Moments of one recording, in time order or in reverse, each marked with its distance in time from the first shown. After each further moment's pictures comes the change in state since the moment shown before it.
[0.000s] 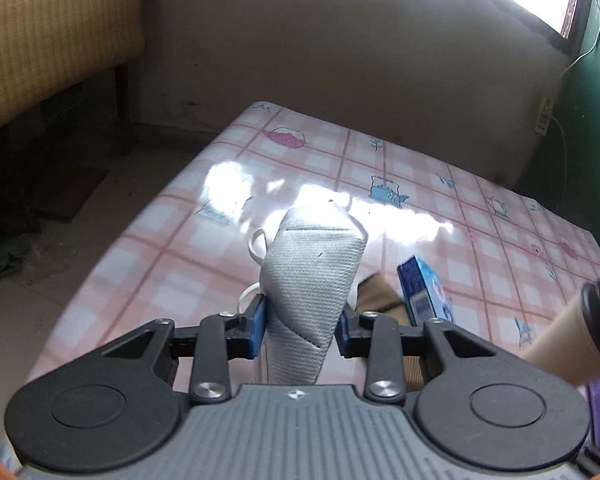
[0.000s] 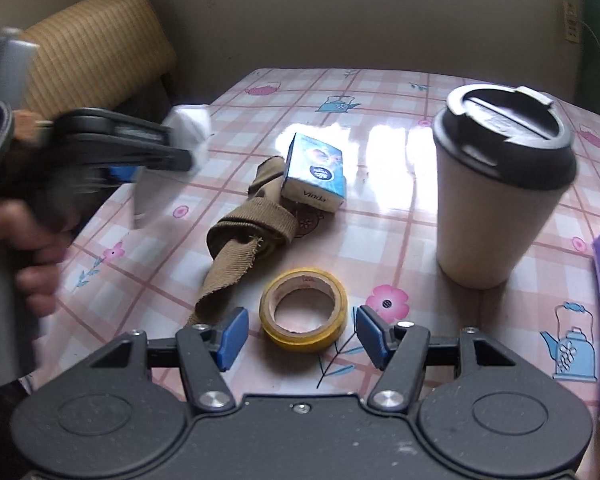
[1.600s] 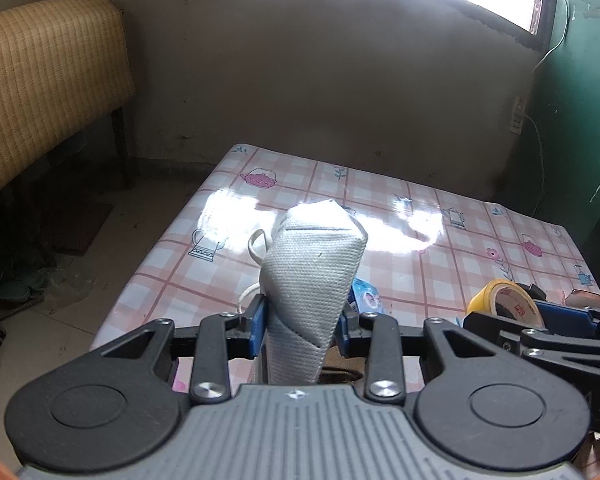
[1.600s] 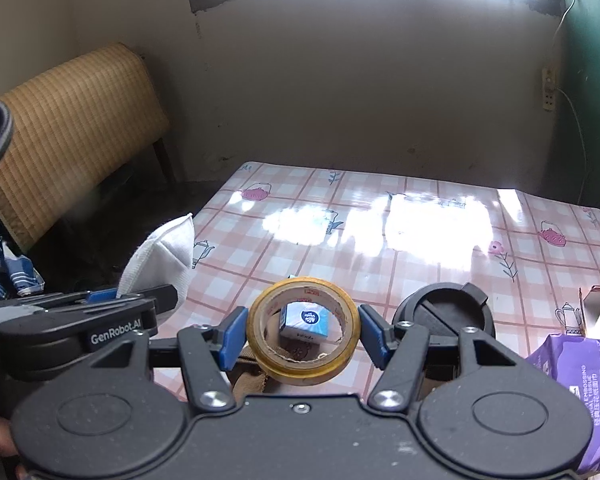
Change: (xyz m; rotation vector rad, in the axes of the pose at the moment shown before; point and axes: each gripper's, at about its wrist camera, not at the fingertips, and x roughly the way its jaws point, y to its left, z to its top) left arm -0.068 -0.055 0.021 0.082 -0.035 0.018; right arm -0.102 0.006 0.088 0.003 -0.153 -0.026
